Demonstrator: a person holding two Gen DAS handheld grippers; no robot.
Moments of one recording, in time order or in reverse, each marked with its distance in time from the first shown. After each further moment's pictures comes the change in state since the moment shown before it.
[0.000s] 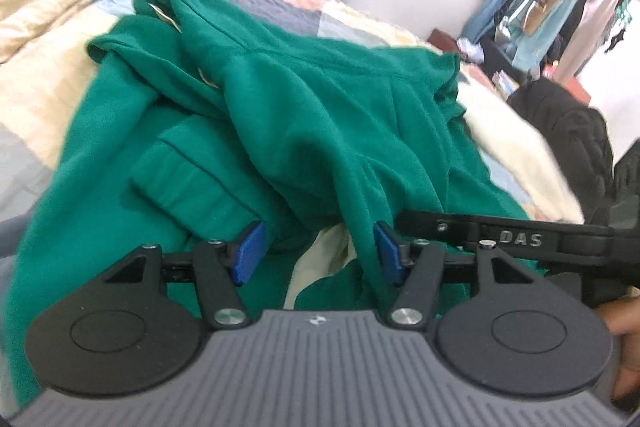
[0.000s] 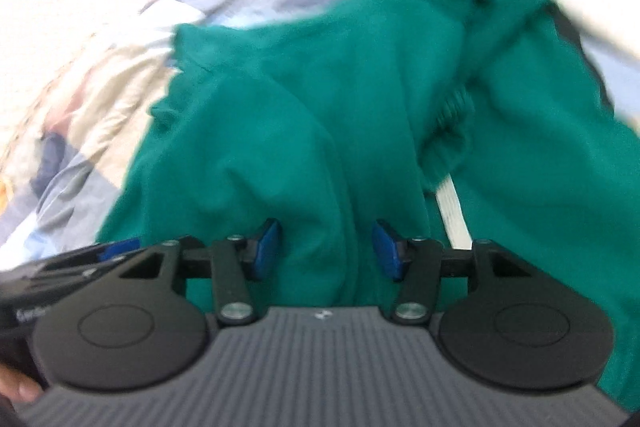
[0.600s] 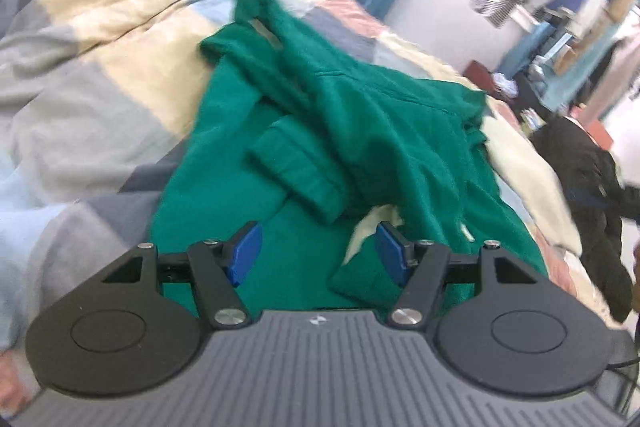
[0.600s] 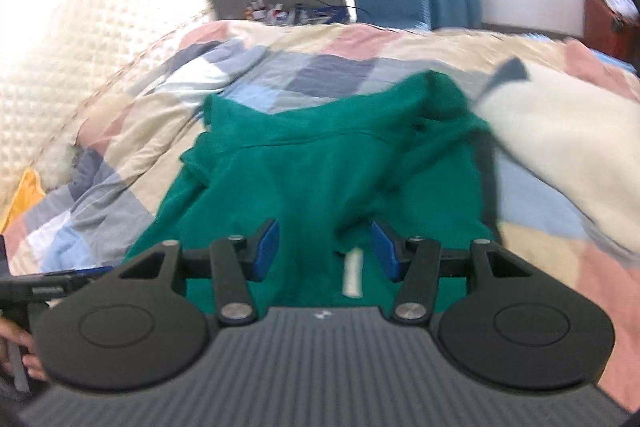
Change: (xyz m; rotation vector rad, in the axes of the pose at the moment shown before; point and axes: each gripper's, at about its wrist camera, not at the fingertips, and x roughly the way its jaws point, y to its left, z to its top) left arm -0.103 0.042 -0.018 -0.145 -0.018 0.096; right arm -0.136 -0.050 0.041 -0.089 -0.104 0.007
